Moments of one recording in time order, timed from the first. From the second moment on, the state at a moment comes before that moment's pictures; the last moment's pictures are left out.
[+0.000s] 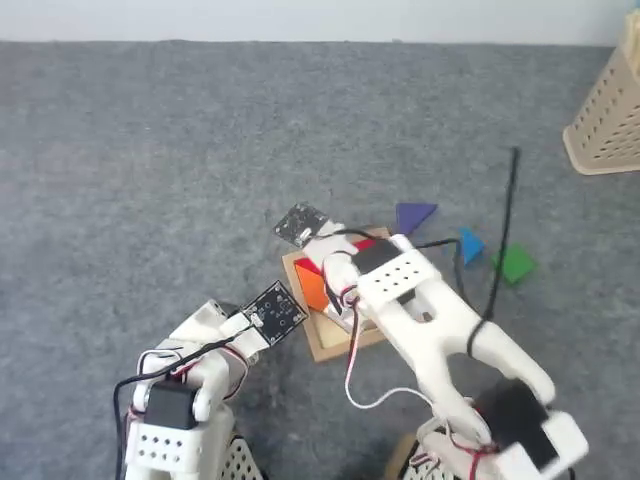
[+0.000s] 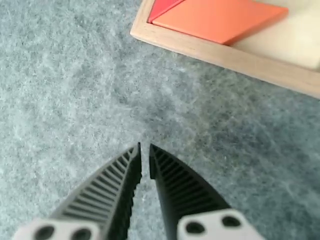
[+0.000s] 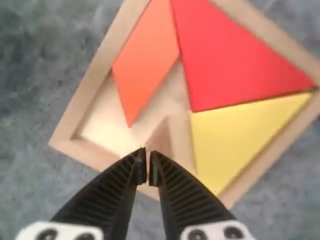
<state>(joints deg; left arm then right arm) 2.3 -103.7 97.1 75.6 -37.8 -36.9 -8.4 40.0 60.7 18.2</state>
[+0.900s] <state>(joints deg) 2.4 -103.7 97.1 75.6 -37.8 -37.3 -5.2 38.2 56.7 16.7</state>
